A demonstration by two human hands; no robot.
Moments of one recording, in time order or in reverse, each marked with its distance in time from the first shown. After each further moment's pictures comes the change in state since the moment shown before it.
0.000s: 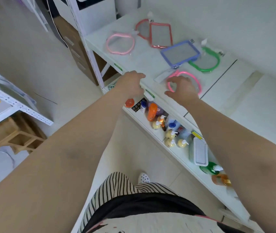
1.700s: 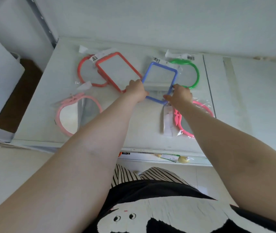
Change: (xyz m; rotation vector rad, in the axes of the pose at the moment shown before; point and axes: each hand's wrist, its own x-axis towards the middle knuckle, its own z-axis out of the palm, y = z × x) left_hand 0.366 -0.002 0.025 -0.150 -0.405 0.291; right_hand 0.237 0.029 0.036 0.066 0.235 0.943
